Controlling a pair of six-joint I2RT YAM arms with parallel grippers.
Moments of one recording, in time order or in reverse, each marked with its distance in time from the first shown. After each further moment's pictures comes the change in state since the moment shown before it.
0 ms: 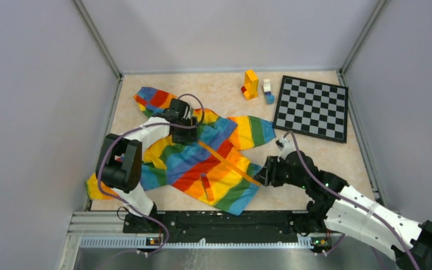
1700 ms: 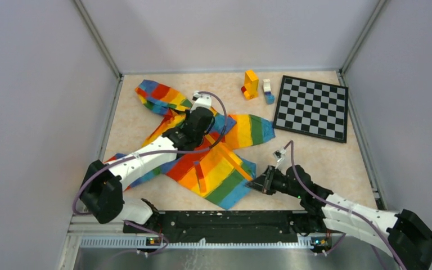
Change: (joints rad) left arm -0.426 -0.324 -0.054 0.145 -0.764 0.125; right arm -0.008 0.149 -0.333 0.726 -0.132 0.269
